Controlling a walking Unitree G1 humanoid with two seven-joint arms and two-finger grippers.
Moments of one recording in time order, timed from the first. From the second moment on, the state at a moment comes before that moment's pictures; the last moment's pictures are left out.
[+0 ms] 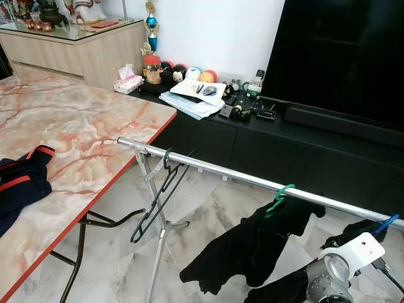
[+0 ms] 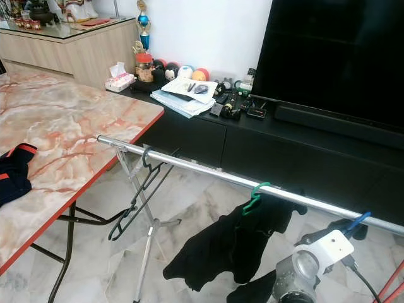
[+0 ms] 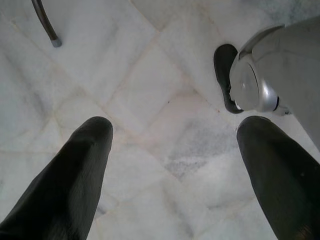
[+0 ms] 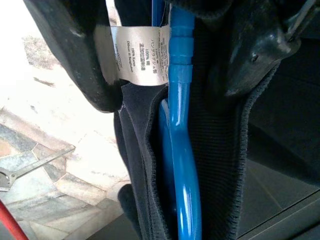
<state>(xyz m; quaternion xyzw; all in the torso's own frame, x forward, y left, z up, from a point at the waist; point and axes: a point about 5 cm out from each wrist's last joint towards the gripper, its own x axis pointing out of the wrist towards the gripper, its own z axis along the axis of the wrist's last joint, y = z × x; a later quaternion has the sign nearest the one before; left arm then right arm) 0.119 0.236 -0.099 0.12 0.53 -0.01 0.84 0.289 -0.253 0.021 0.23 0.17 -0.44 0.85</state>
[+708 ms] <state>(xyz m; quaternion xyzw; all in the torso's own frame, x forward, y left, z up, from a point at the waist) 0.136 0.231 -0.094 0.12 0.50 -0.02 0.85 0.284 -0.256 0.016 0.22 0.18 -0.43 0.85</state>
